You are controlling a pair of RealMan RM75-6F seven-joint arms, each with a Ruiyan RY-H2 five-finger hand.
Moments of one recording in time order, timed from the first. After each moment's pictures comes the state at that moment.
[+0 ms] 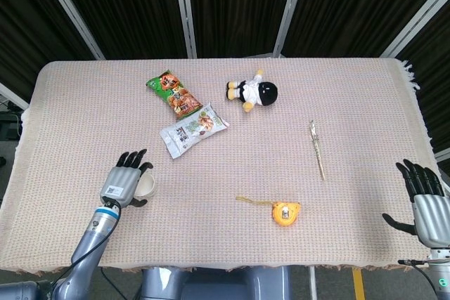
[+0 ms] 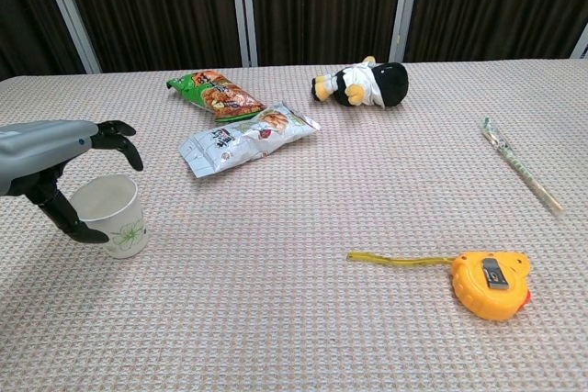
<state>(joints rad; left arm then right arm) -0.50 -1.49 -0.17 -1.86 0.89 1.15 0.79 0.07 -1.08 0.07 -1.60 -1.50 1.48 0.07</state>
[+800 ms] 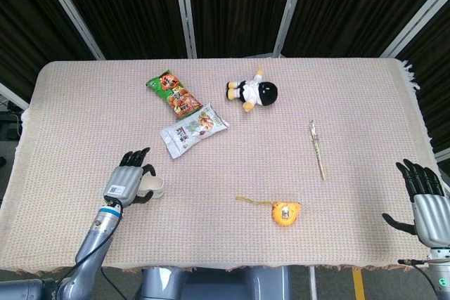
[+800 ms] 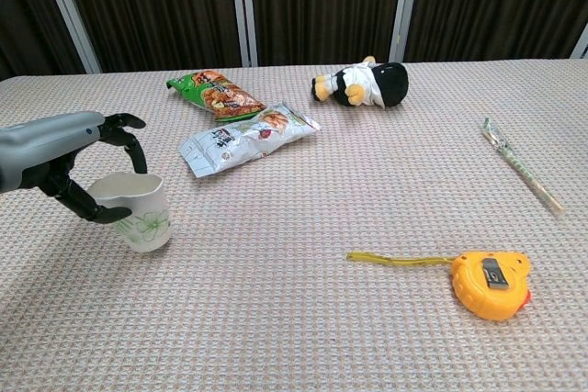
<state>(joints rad) -0.53 -1.51 -0.16 -1.86 0.92 1.18 0.61 0.07 -1.08 0.07 -1.60 -1.50 1.48 0.07</state>
